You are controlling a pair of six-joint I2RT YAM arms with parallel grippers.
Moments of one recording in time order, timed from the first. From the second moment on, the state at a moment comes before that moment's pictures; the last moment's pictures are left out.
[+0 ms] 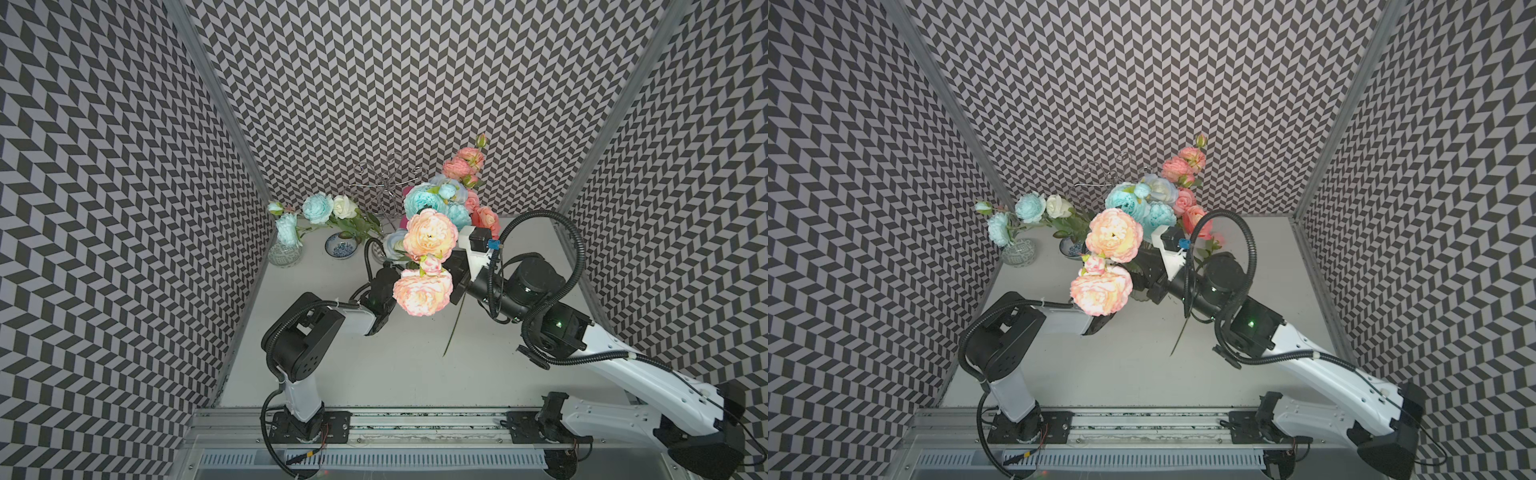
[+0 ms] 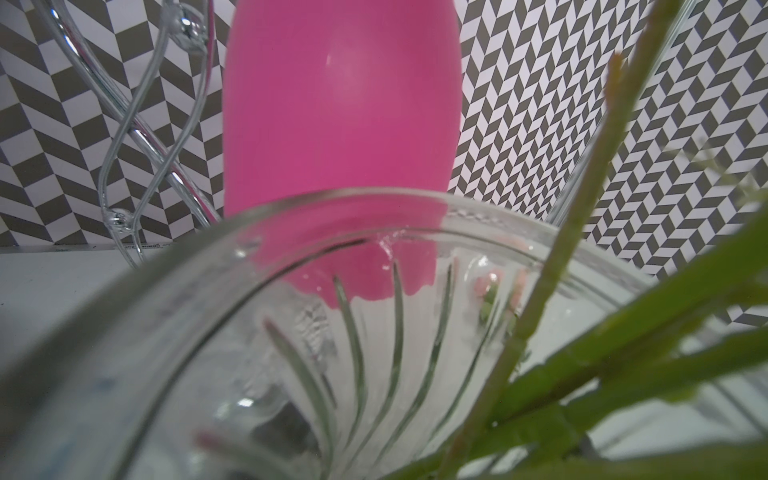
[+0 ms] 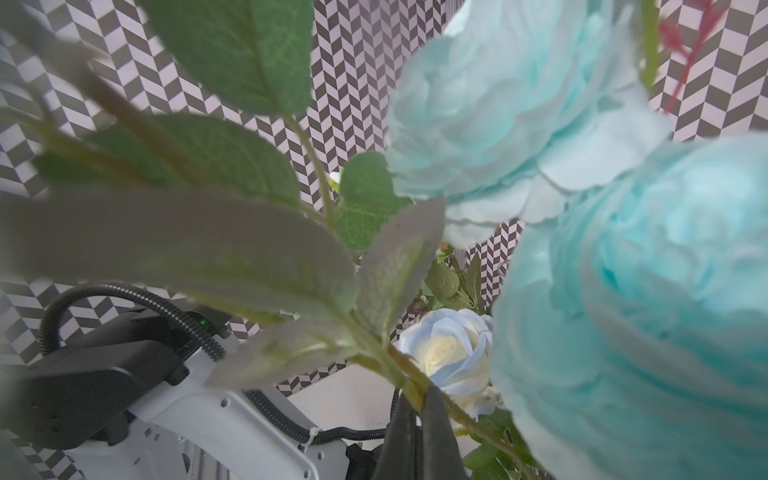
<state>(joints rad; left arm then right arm) -0.64 1.80 0.78 0.88 -0.11 -0.28 0.93 1.09 1.14 0.07 -0.07 0.07</state>
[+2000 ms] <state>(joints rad) -0.64 1.80 0.80 0.85 -0.11 -0.28 0.59 1.11 1.99 -0.75 -0.18 0.23</state>
